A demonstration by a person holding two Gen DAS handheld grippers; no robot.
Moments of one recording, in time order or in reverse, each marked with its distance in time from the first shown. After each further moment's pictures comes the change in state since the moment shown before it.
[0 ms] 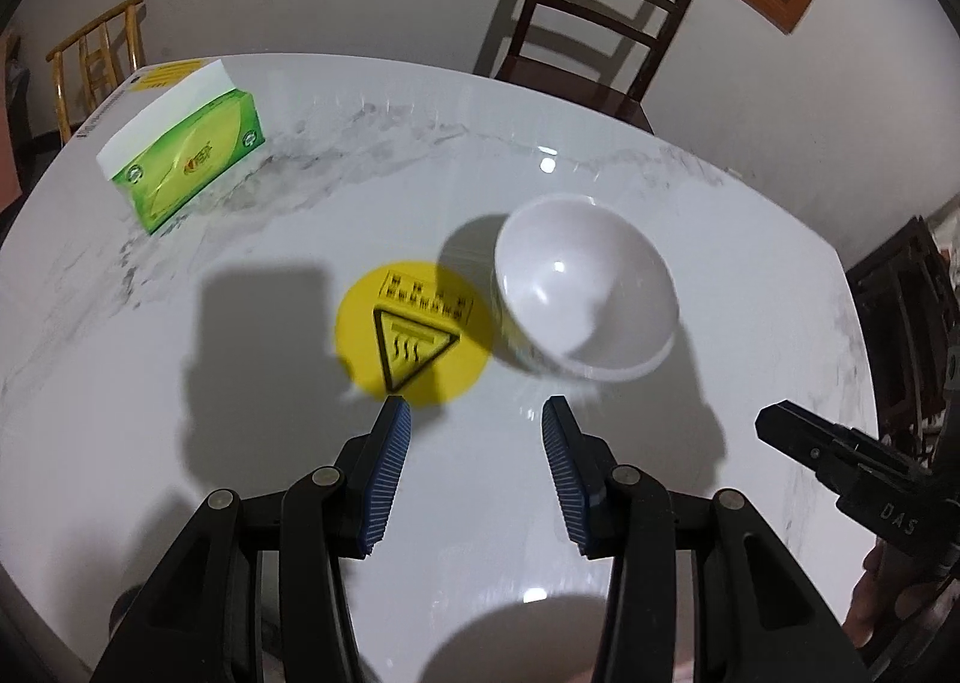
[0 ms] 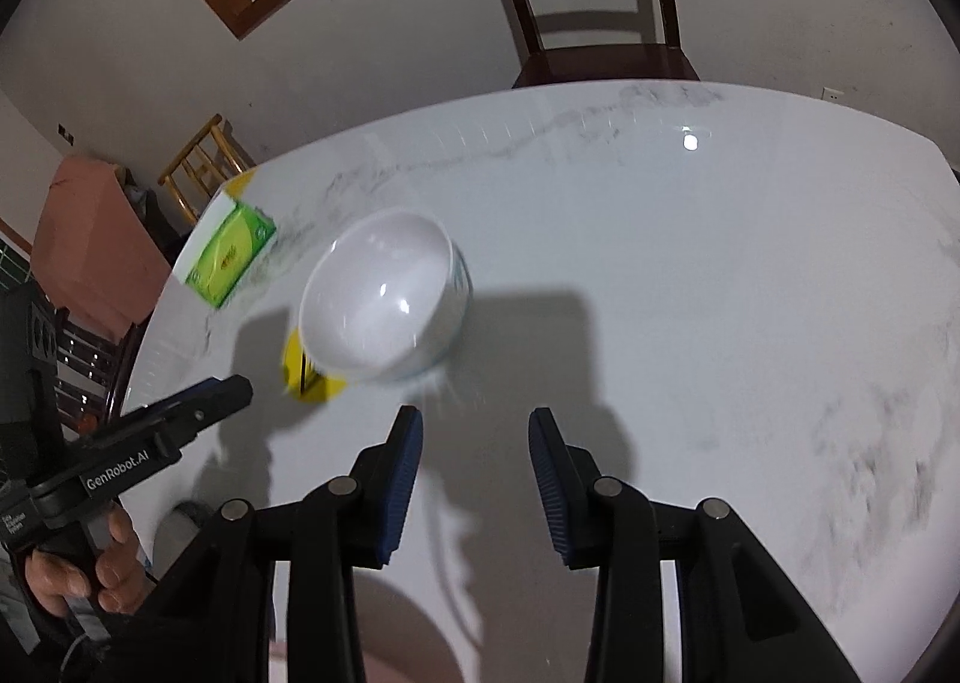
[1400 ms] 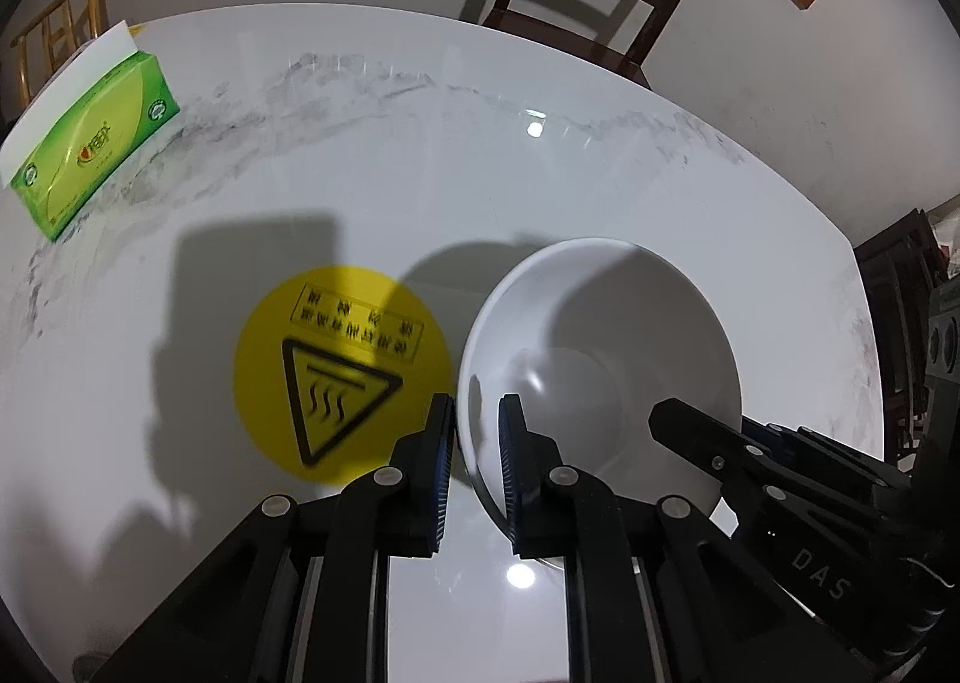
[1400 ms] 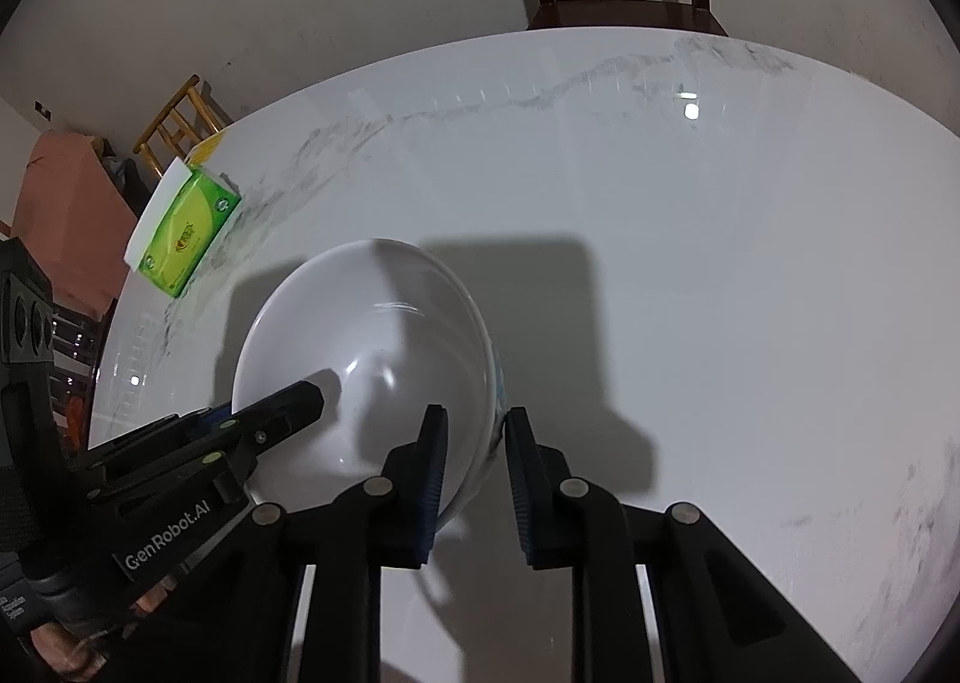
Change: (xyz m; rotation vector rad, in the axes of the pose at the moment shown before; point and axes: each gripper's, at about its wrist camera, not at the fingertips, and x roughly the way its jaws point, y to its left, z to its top) left arm 0.071 -0.014 0.022 0.008 0.104 -0.041; right arm 0.075 0.018 0.019 -0.004 0.115 -0.027
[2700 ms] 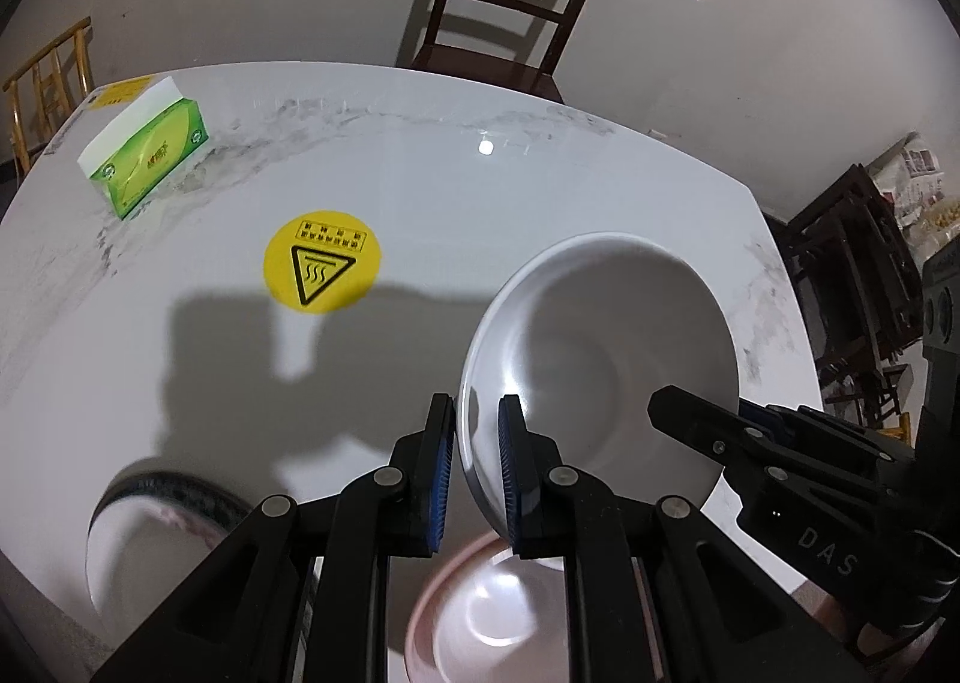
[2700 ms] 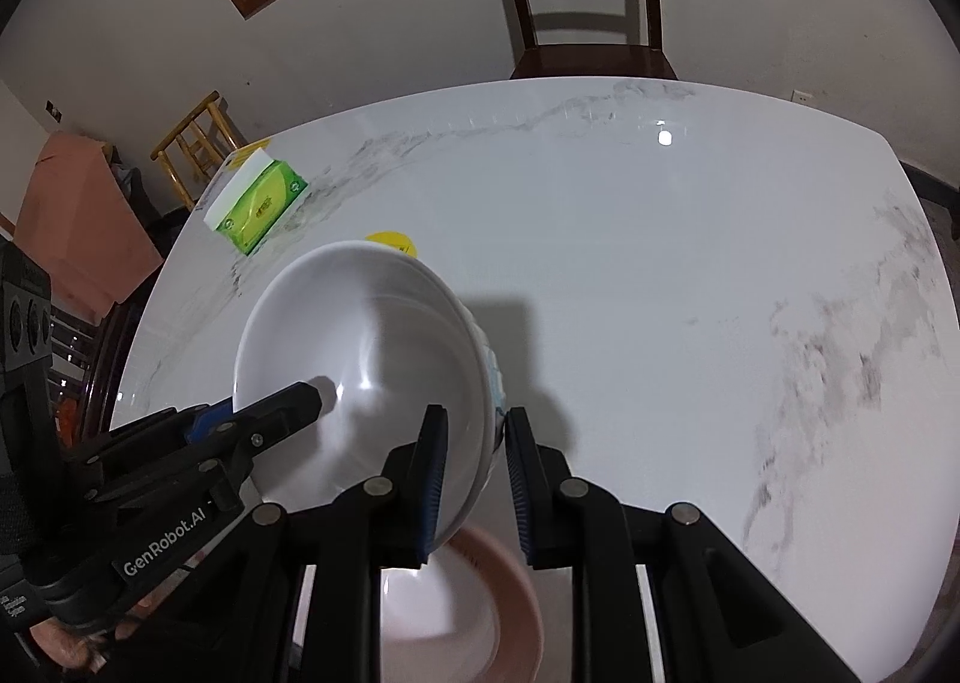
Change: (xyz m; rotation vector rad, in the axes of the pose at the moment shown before) left arm -0.126 -0.037 -0.092 0.109 -0.062 -0.073; right arm -0.141 0.033 -0.105 -0.003 -0.084 -0.061
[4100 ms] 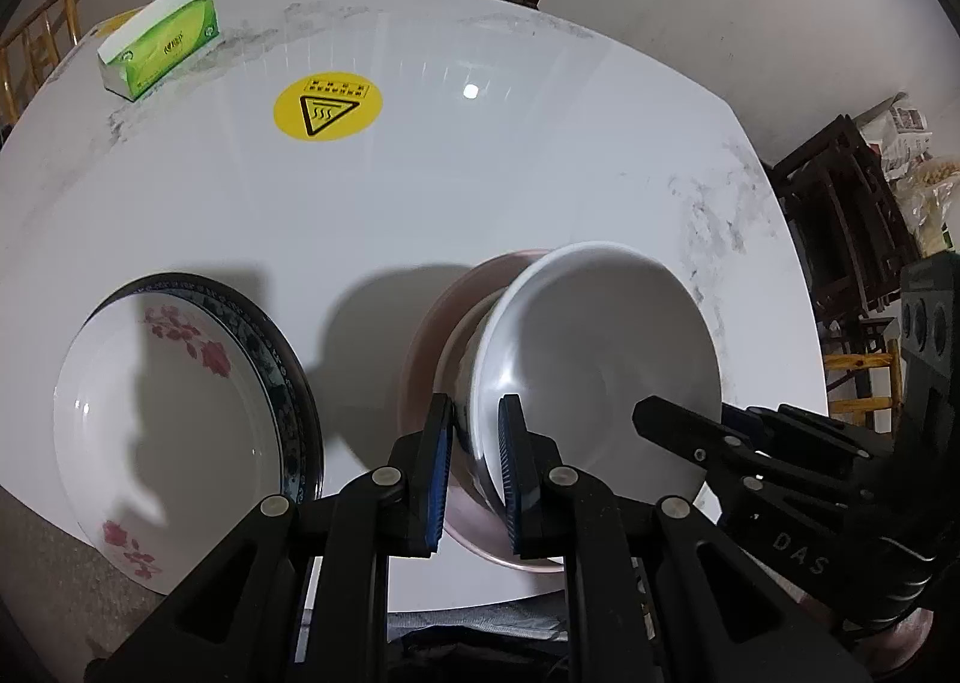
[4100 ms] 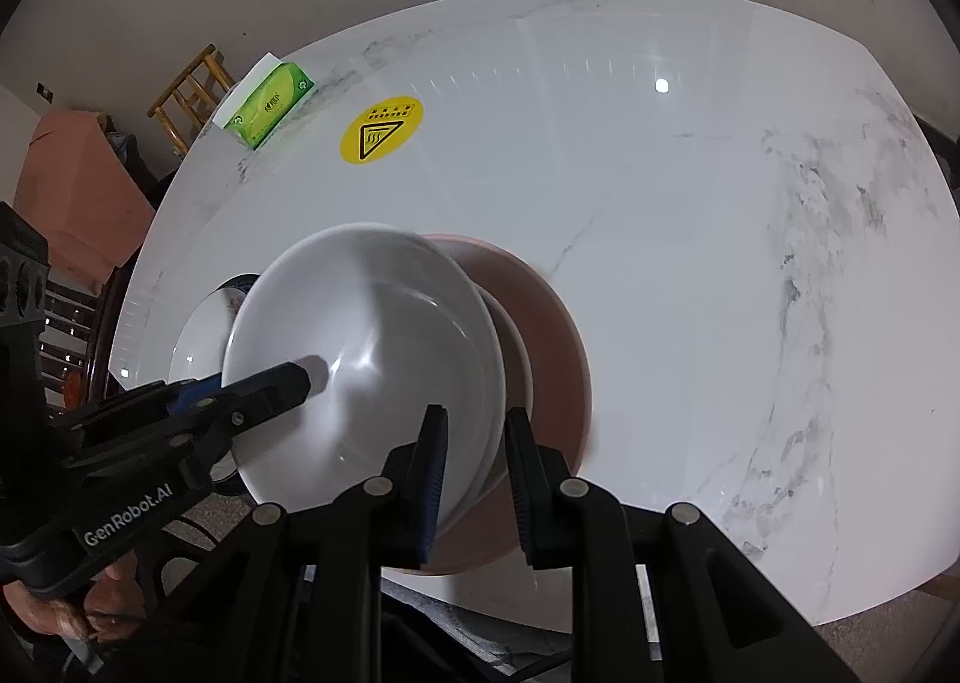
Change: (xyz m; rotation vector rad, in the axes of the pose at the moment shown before) left arm -0.012 0.011 -0.102 0.012 0.135 -0.034; right arm -0.001 0.005 -0.110 0.030 0.117 0.006
